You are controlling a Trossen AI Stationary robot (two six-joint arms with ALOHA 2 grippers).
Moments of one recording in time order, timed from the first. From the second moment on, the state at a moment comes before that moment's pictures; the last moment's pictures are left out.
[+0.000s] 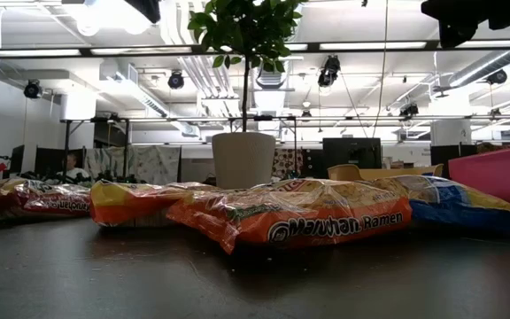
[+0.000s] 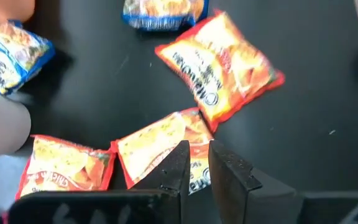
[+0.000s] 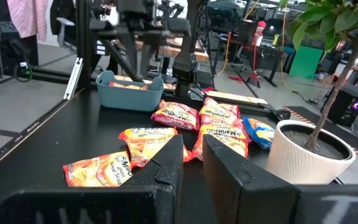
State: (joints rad) left arm -0.46 1.56 1.43 -0.97 -0.32 -0.29; right arm 0.50 0.46 0.37 0.04 0.46 -0.12
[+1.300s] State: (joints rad) left arm -0.25 1.16 0.95 -0.59 -0.59 -0.38; right arm 0.50 0.47 0.37 0.10 0.21 -0.14
